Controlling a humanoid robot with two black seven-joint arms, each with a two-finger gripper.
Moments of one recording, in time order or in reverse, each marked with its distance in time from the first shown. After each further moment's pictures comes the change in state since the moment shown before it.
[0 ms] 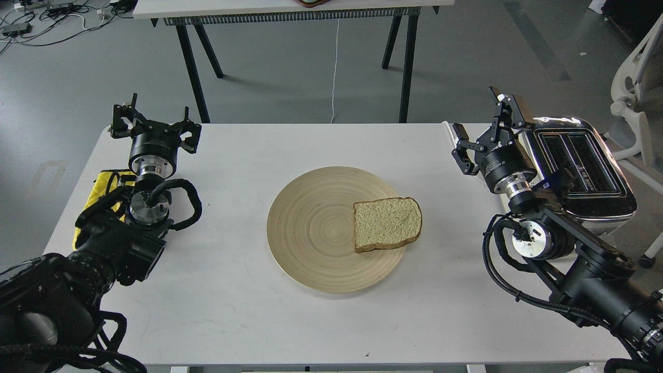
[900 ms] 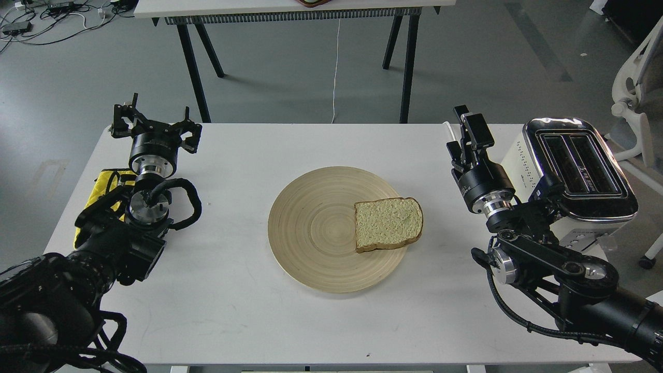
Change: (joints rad) left arm -0.002 0.000 0.000 0.000 0.000 0.000 0.006; right arm 0.019 -0.112 -0.375 0.242 -0.262 -0.593 -0.004
